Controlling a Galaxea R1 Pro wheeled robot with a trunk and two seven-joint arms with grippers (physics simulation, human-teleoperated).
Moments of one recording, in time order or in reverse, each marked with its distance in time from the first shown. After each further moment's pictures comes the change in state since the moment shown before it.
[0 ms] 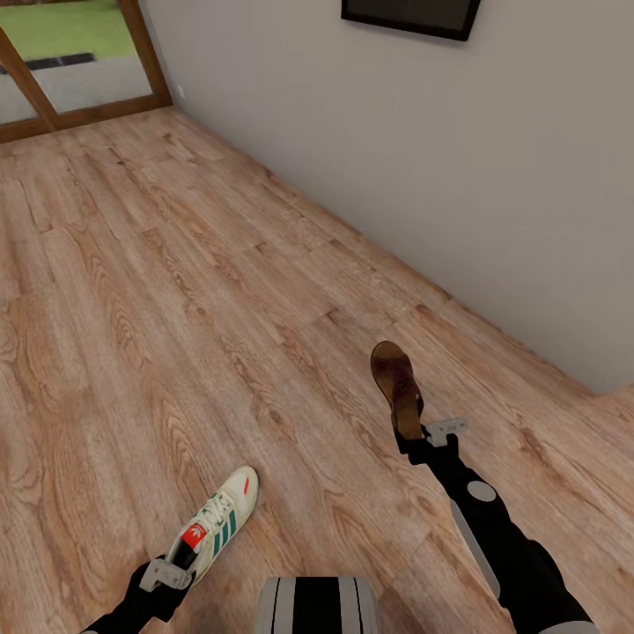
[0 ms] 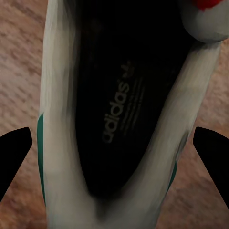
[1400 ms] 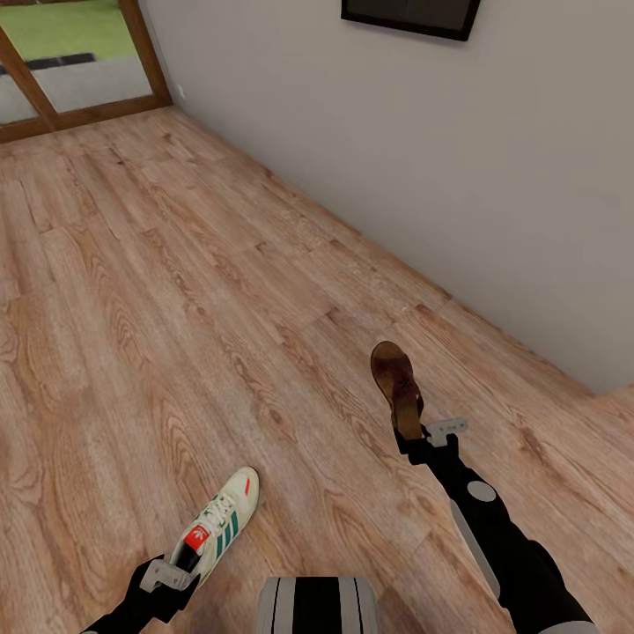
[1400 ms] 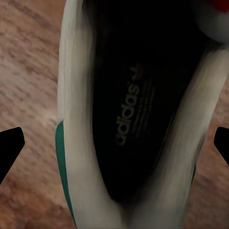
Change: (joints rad) left arm 0.000 0.000 -0.001 0.001 -0.003 0.001 -0.001; right arm 0.000 0.000 0.000 0.001 0.000 0.000 0.000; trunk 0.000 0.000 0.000
